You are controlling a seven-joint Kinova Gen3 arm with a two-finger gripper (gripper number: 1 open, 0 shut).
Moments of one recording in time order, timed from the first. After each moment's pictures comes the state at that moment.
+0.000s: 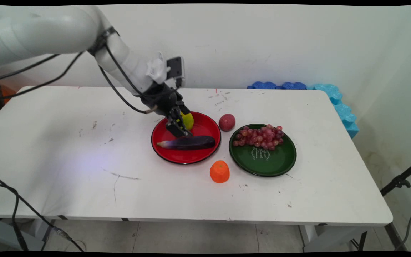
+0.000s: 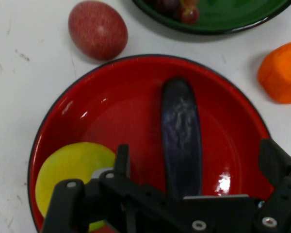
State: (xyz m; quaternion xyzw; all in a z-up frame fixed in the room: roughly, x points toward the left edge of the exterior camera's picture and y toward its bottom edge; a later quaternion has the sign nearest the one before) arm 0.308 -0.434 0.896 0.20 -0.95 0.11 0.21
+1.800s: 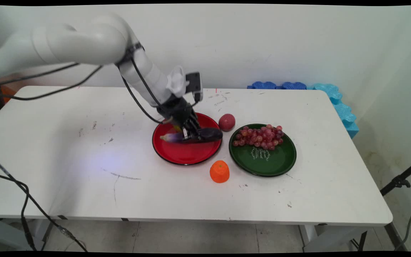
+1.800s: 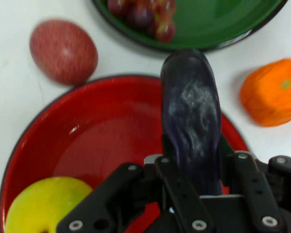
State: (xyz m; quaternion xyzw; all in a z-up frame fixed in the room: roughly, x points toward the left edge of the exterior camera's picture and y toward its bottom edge) arm 0.268 -0.439 0.880 0.18 -0.96 0.09 0.21
